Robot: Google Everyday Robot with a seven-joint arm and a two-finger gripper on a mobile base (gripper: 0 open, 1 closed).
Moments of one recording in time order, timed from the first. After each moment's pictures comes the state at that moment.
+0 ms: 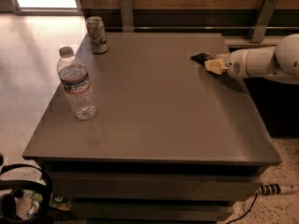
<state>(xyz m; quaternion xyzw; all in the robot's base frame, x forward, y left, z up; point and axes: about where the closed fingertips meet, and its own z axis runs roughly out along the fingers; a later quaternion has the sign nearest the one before) 0.717 -0.221 0.816 -0.27 0.81 0.22 0.46</state>
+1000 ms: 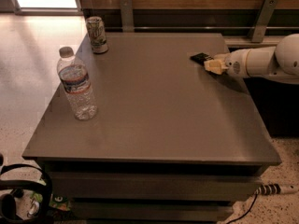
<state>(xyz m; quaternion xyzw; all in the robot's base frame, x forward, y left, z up) 0.717 -0.221 0.816 -0.27 0.81 0.22 0.46</state>
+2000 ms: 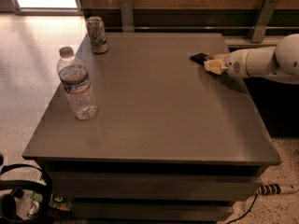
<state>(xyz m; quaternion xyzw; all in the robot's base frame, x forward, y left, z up) 0.716 -0.221 0.816 -0.27 0.81 0.22 0.46</state>
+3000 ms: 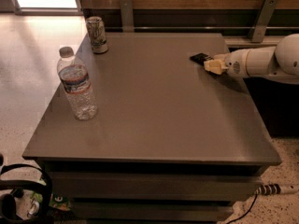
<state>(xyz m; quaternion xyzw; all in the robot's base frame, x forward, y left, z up) 0.716 -0.221 0.816 -0.27 0.81 0.22 0.46</state>
